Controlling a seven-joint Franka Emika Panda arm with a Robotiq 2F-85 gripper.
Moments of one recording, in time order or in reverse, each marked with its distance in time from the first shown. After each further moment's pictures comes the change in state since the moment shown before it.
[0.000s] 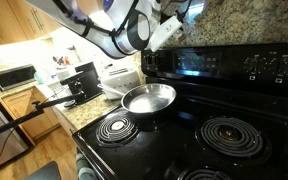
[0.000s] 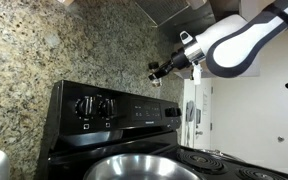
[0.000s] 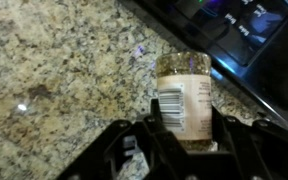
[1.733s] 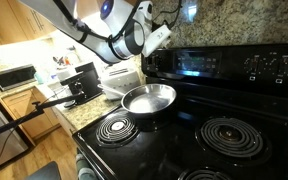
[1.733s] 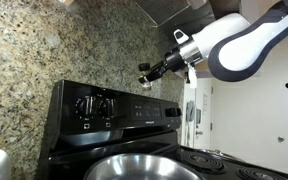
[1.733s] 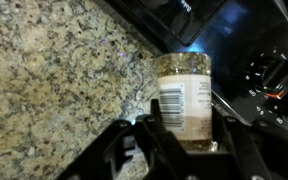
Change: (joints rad) arm -0.092 0.019 0.174 -0.004 -0.116 0.000 0.014
